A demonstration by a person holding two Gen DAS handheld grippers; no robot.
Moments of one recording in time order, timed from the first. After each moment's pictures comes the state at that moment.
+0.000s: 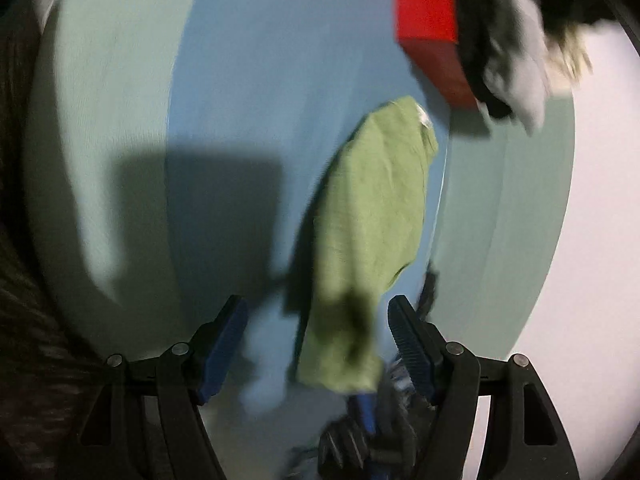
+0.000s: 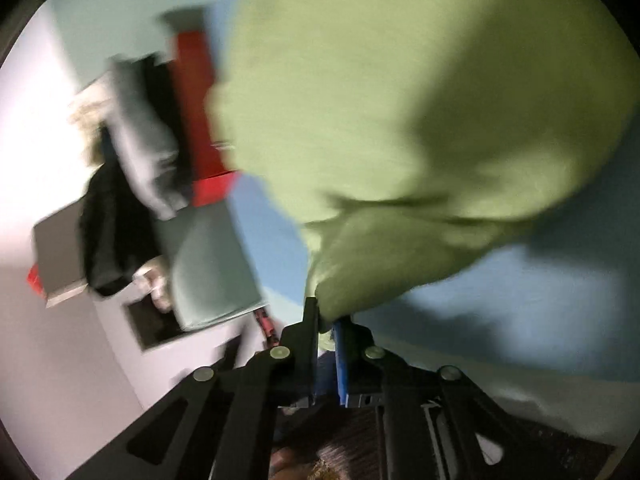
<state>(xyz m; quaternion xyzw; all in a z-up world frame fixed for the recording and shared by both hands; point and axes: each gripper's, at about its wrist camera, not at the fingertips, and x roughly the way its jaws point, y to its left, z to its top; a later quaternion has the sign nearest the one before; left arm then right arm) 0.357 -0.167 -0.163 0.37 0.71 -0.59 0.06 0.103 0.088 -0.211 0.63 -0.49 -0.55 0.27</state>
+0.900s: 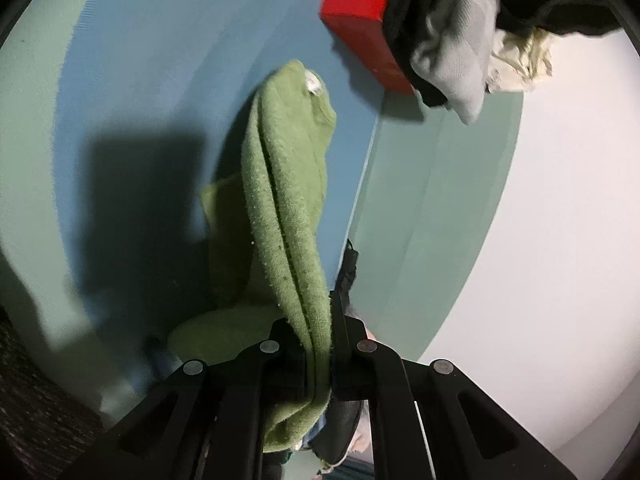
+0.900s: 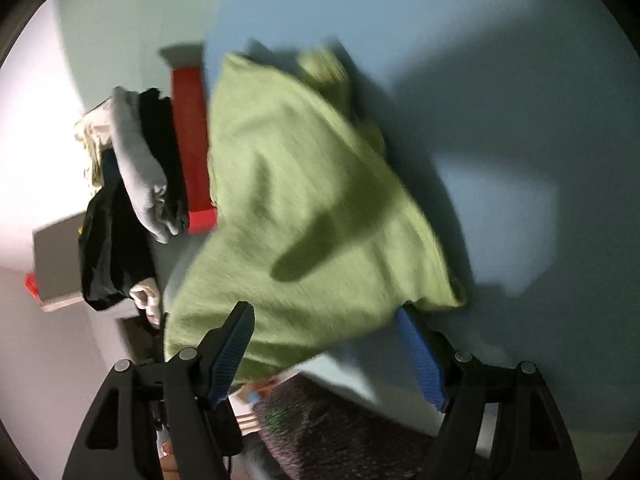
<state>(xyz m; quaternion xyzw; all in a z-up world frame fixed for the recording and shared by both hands) 0.324 -0.167 -0.112 0.32 0.75 -0.58 -0.05 0.116 0.127 -0.258 0.62 -0.52 -0.55 0.23</state>
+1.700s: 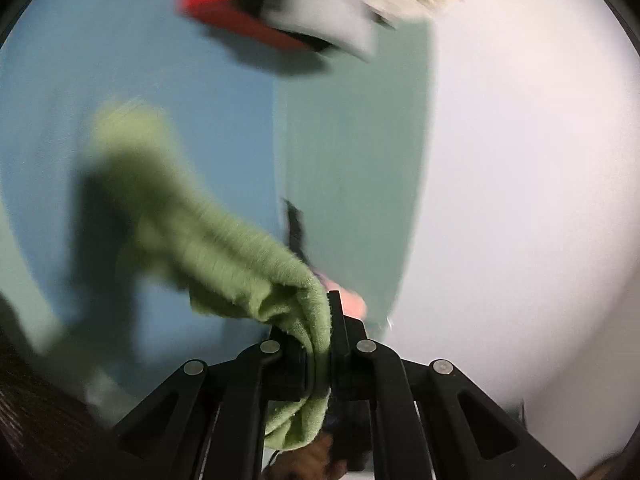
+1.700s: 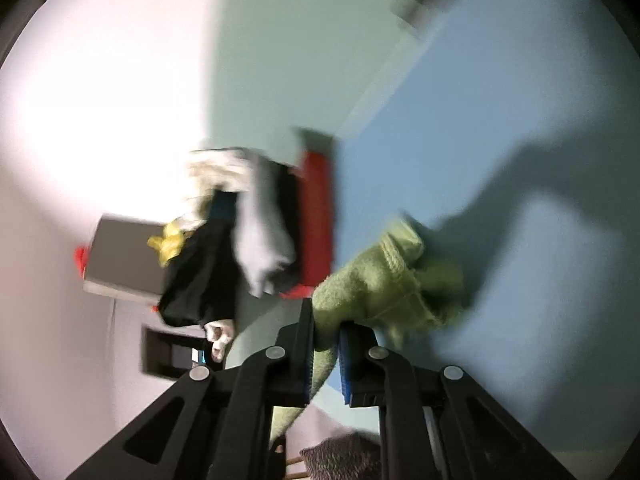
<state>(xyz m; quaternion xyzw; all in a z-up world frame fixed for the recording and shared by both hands) 0.295 -0.166 -0.018 0.31 0.67 -0.65 -0.19 0.093 0.196 -0.075 0.39 -0.48 -0.72 0.31</state>
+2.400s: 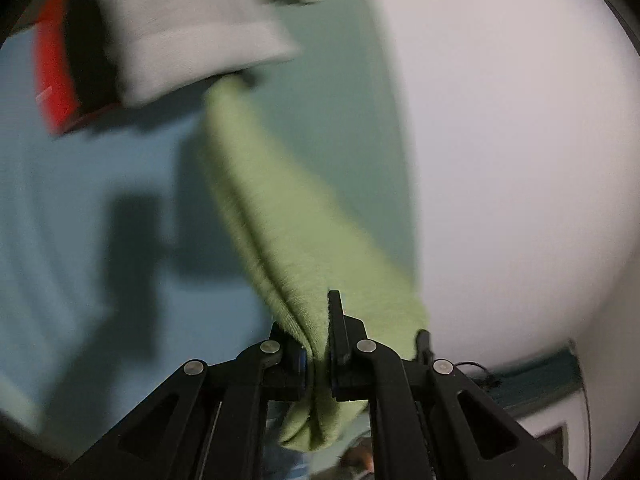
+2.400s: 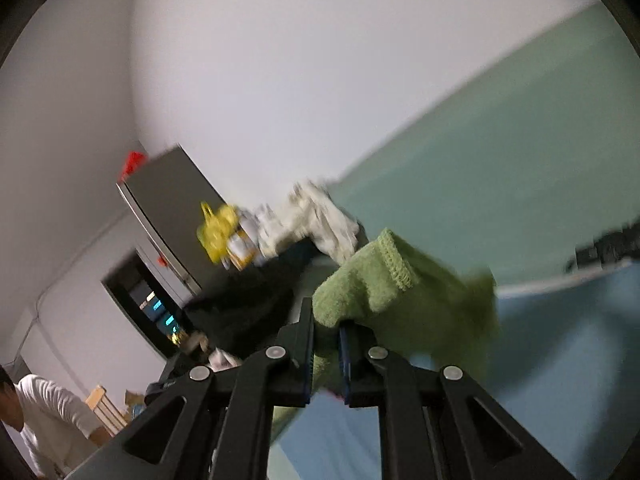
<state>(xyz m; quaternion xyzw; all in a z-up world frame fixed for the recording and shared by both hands) 0.212 -0.223 0.015 0.37 0.56 -0.72 -0.18 0.034 0.136 0.065 0.25 -0.28 -0.85 0.37</state>
